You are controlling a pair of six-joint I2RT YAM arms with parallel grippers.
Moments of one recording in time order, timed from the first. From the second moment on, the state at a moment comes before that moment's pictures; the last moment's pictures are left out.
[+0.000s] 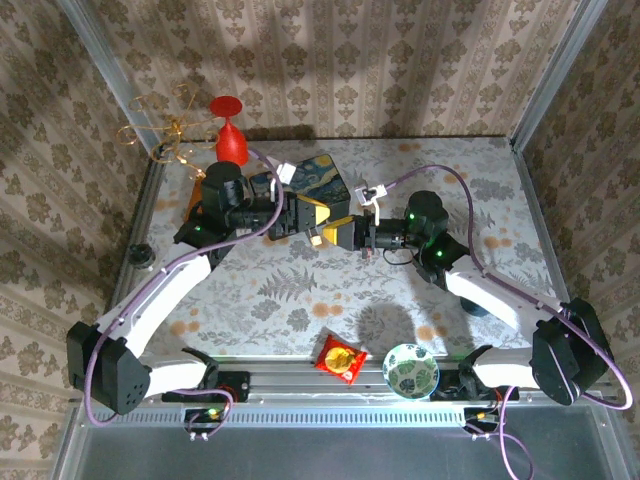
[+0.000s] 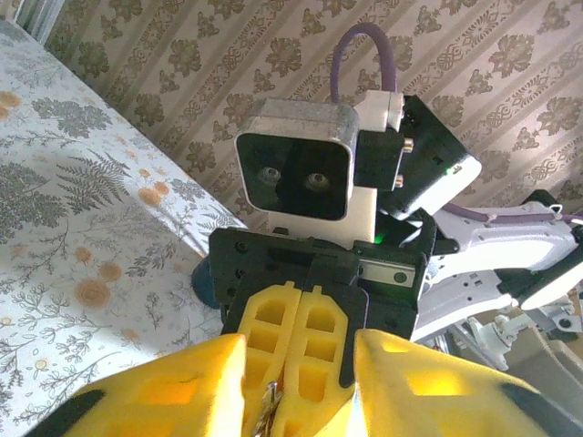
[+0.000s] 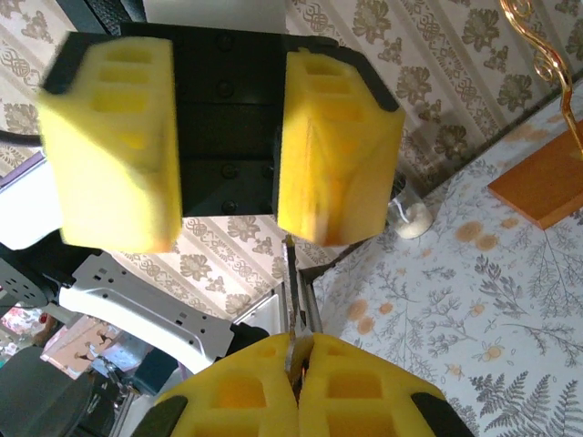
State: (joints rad) left arm -0.52 1.24 1.07 0.01 1.03 -0.59; right arm 0.54 1.28 0.83 0.46 -0.87 0.65
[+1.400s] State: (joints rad) left arm -0.52 1.23 1.04 0.04 0.91 -0.63; right arm 0.51 1.17 0.65 0.49 -0.67 0.73
